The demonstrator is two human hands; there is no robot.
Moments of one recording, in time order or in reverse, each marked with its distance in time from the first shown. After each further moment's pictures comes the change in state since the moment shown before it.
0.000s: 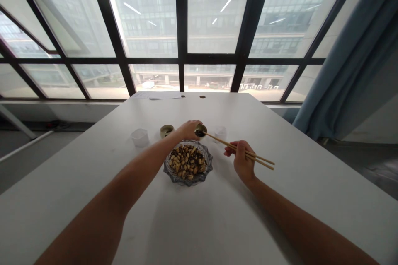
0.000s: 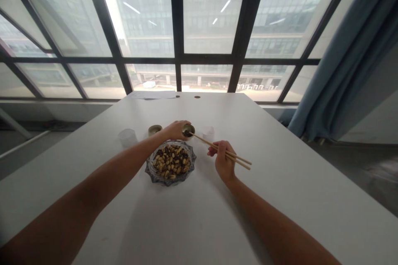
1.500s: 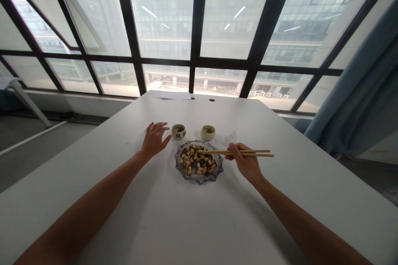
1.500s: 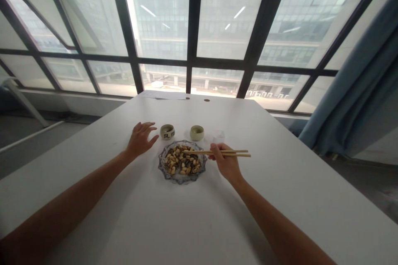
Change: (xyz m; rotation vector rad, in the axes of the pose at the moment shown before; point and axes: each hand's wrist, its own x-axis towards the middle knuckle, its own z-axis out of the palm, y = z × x) left_hand -0.169 -0.046 -0.042 0.390 0.539 -0.194; right_hand 0.005 -0.022 0.014 -0.231 -0.372 0.121
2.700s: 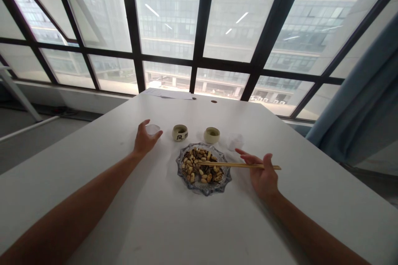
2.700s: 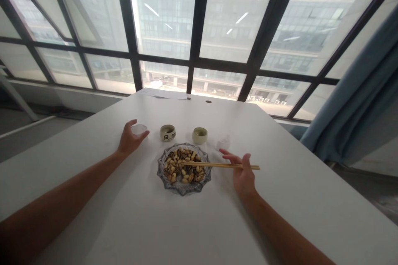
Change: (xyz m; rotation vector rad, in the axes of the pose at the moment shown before) left_hand -0.010 -0.041 0.032 -0.331 0.260 -0.549; right_hand 0.000 0.040 -0.022 0.331 0.065 0.044
